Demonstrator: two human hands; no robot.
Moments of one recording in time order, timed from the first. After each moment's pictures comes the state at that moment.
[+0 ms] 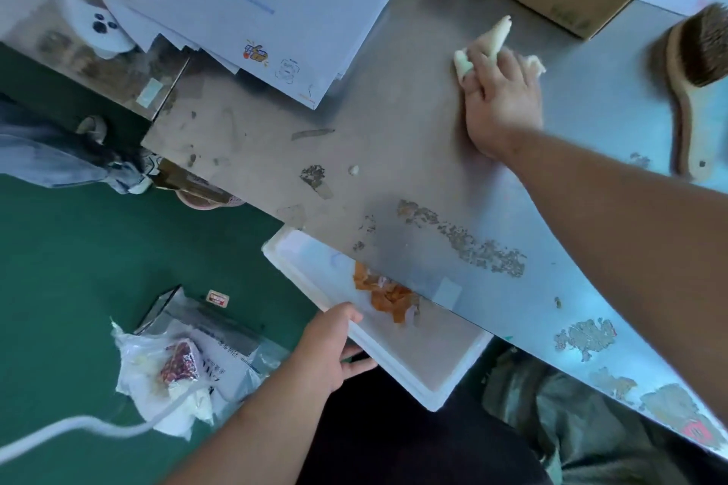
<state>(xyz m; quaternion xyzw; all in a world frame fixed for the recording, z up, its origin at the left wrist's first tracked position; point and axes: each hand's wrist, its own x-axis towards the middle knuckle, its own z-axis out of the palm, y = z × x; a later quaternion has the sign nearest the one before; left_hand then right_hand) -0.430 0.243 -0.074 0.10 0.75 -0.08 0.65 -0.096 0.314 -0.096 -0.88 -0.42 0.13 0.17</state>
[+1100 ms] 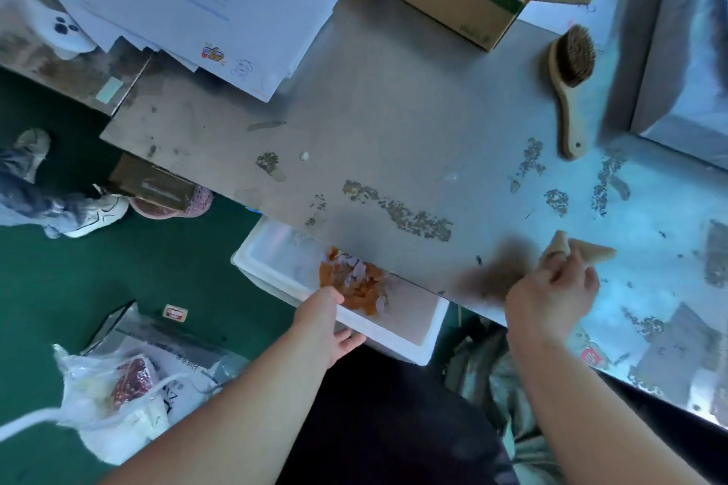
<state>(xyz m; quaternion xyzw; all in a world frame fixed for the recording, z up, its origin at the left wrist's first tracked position) -0.404 0.201 -0.055 0.05 0.76 -0.08 0.64 -0.202 0.045 -0.044 -0.94 0.07 0.05 0.33</state>
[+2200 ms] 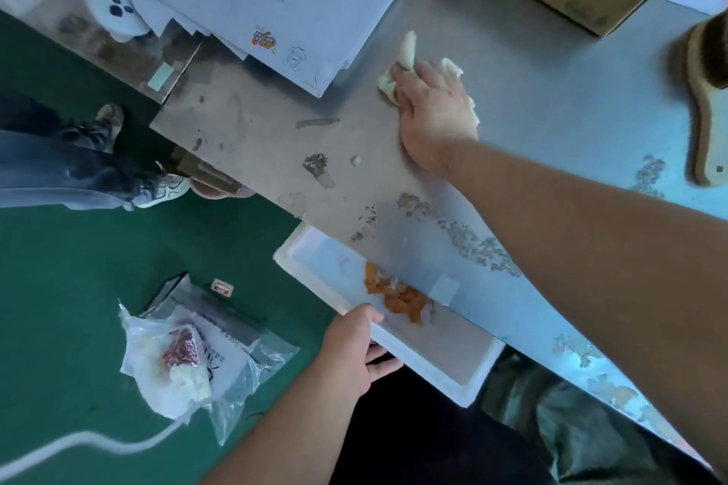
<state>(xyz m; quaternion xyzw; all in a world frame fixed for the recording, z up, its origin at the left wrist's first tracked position) -0.402 0.211 -0.070 0.04 0.76 -0.04 0.65 -0.168 0.344 -0.100 -0.80 -0.53 0.16 0.22</state>
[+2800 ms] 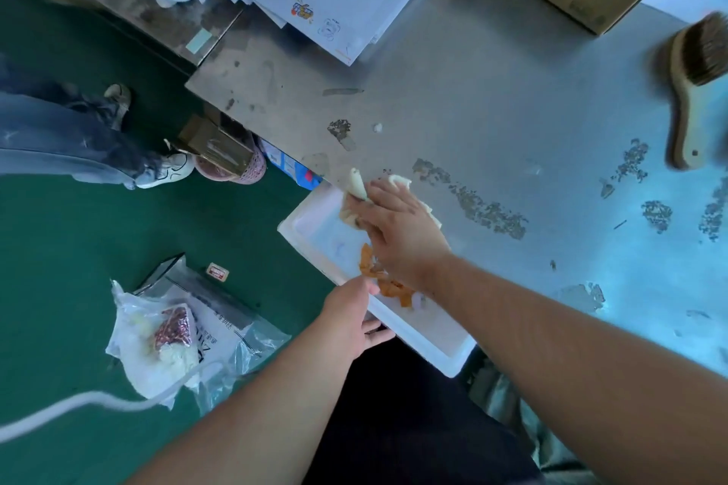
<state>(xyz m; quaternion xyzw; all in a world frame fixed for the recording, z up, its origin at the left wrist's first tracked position) -0.436 0.197 -0.064 0.05 0.73 -0.02 0.68 -0.307 0.207 -0.102 -0.68 -0.65 0.23 0.24</state>
